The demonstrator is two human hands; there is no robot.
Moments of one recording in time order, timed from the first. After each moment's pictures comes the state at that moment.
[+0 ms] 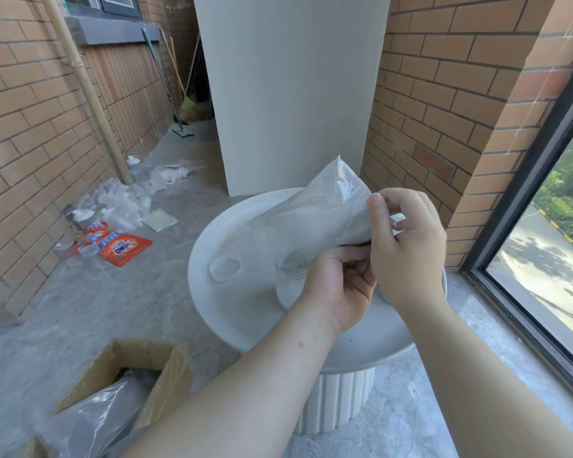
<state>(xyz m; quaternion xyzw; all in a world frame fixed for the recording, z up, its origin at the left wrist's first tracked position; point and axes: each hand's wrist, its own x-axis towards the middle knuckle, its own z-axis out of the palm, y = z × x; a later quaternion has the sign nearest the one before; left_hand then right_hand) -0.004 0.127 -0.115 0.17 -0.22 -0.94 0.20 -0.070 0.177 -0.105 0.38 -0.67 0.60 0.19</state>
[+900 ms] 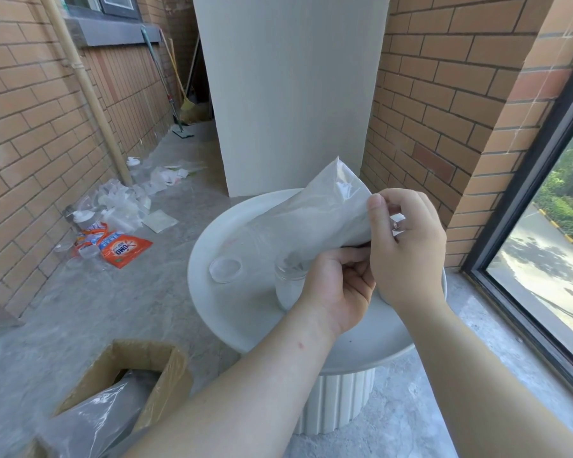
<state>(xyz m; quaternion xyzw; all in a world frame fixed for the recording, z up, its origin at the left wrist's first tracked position) -0.003 0.128 -0.114 0.17 -0.22 -0.94 0.20 -0.069 0.178 -0.105 0.39 -0.67 0.60 0.20</state>
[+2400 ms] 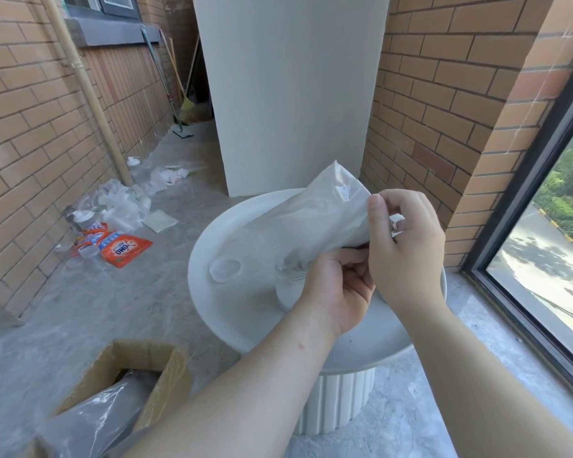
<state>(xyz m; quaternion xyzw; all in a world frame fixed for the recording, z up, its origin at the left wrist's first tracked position) -0.008 0.123 -0.124 0.16 -0.21 -0.95 0.19 -0.065 0.179 -0.103 0.39 -0.68 0.60 0.18</state>
